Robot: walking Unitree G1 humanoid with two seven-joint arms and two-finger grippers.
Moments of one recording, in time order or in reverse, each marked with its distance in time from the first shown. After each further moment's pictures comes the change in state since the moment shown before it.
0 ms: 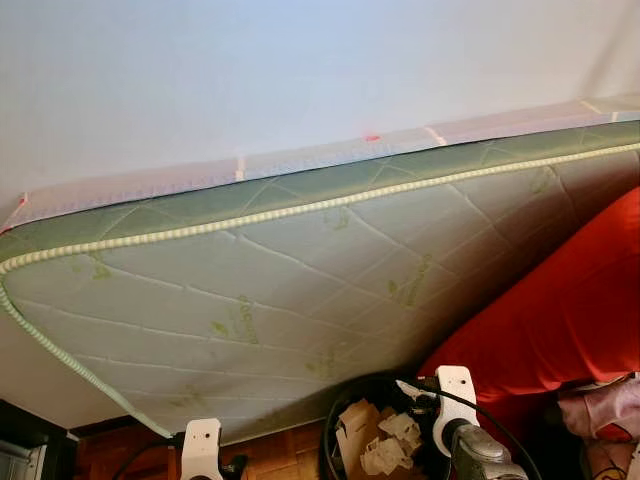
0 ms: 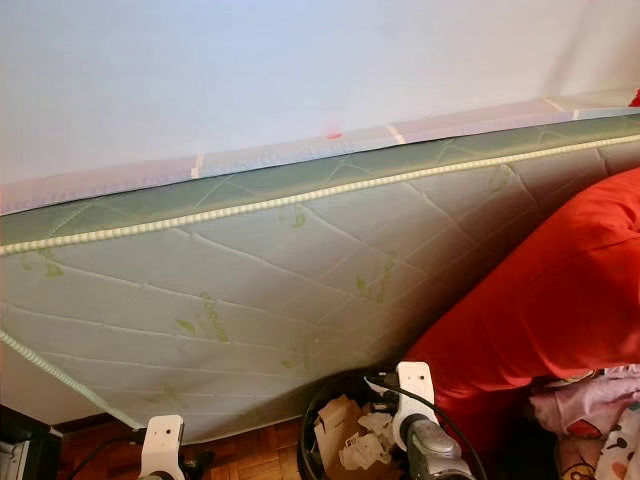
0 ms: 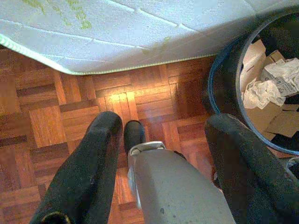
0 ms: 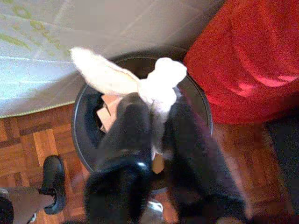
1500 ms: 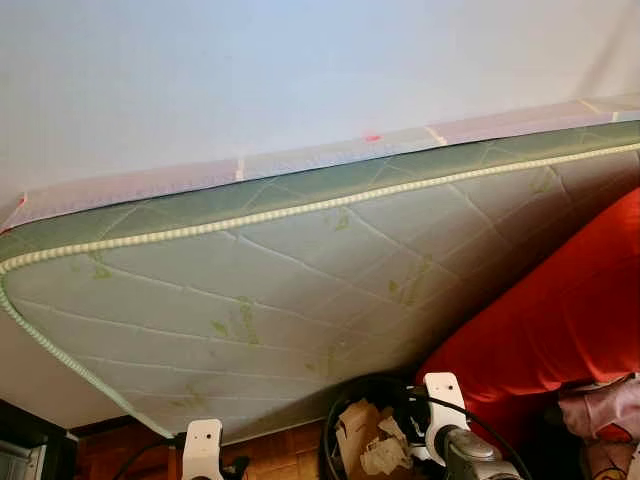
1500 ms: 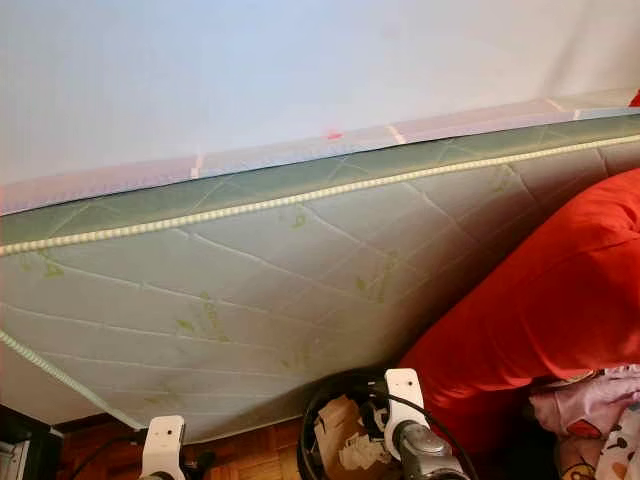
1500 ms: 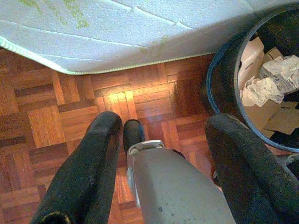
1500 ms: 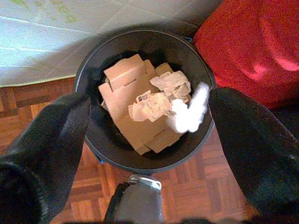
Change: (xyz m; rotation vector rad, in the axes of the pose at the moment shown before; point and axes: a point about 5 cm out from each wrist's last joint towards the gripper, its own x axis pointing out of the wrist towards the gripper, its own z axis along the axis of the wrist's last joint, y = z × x) left arm 0.000 -0.001 -0.001 0.009 0.003 -0.008; right arm 0.001 0.009 -0.009 -0.071 0.100 0.017
